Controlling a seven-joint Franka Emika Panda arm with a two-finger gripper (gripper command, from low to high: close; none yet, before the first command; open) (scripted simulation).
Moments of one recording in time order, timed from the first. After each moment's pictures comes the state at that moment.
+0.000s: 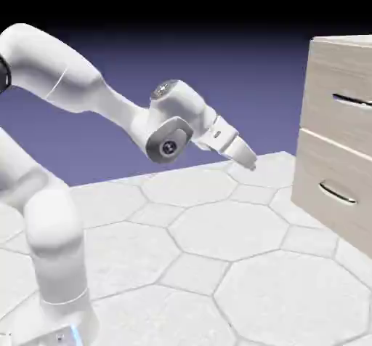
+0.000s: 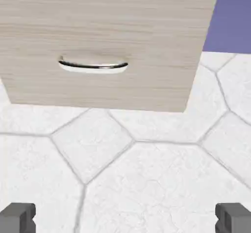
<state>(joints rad) -0.02 -0.58 0.03 -2.78 0.04 3.04 0.69</state>
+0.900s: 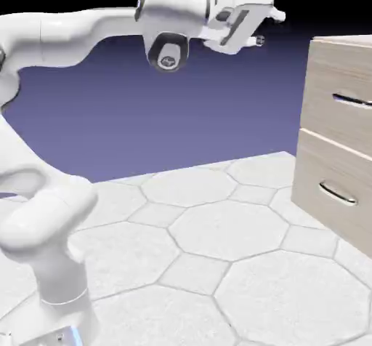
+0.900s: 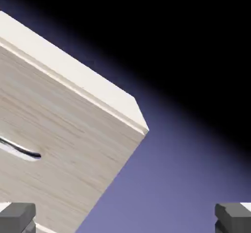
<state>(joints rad) -0.82 -0.75 0.68 -2.21 1.03 3.00 -0.49</state>
